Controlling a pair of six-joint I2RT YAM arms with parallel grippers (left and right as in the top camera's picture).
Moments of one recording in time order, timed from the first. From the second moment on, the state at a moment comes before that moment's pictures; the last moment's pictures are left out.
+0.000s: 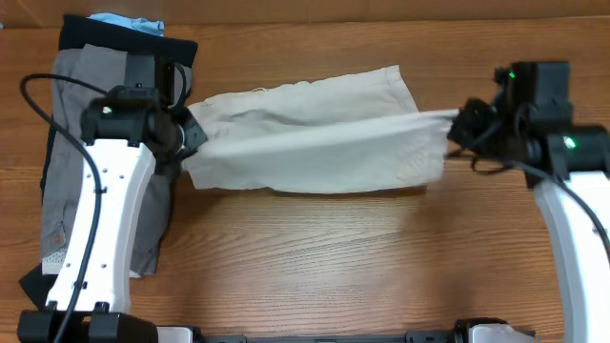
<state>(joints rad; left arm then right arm) -0.04 1.55 1.49 -1.13 -0.07 -0.63 0.03 1.39 1.45 -1.03 -0.14 0.48</state>
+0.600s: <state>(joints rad) -0.04 1.64 1.32 -0.50 -0.12 -0.64 0.03 1.80 1.45 -0.58 -0.13 0.43</state>
